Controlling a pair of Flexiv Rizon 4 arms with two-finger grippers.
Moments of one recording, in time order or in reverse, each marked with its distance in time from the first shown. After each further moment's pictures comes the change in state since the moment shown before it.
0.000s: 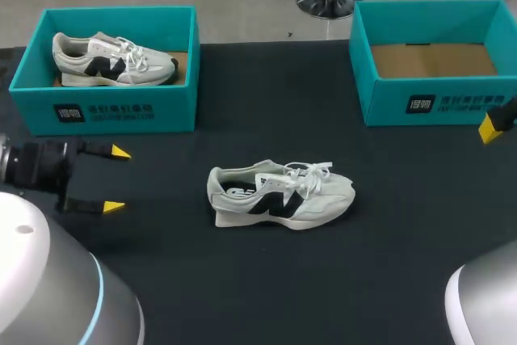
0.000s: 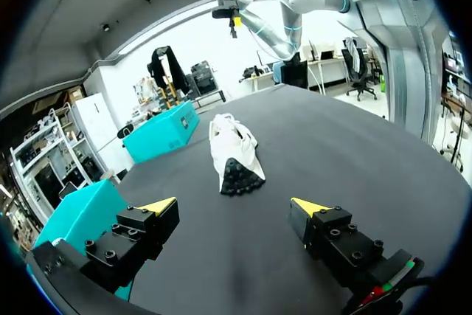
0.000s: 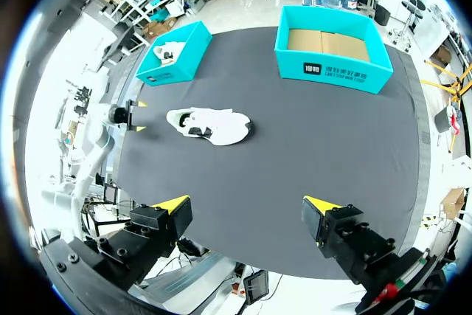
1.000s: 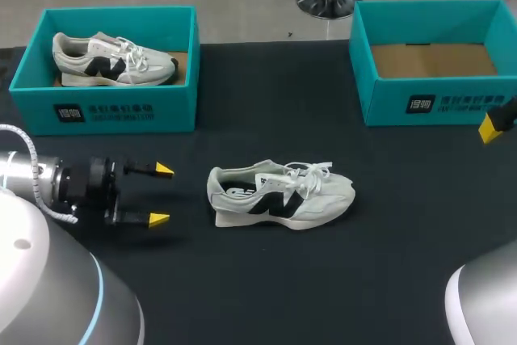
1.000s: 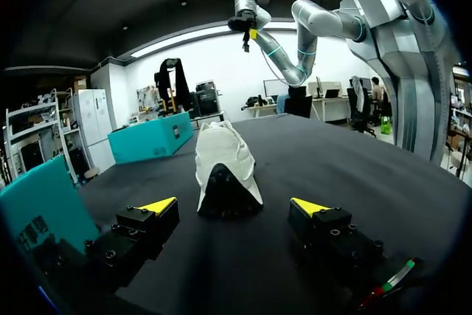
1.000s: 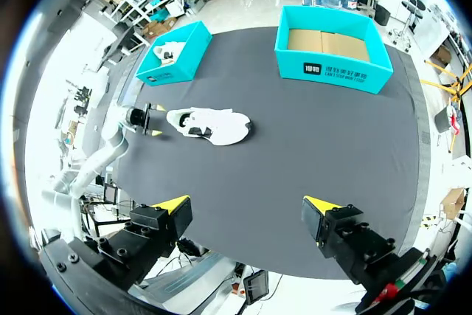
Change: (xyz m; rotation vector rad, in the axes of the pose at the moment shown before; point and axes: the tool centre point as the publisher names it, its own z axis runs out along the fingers) left arm 0.015 0.013 0.089 0.162 0.039 -0.162; right arm 0.000 0.000 0.000 0.000 0.000 0.000
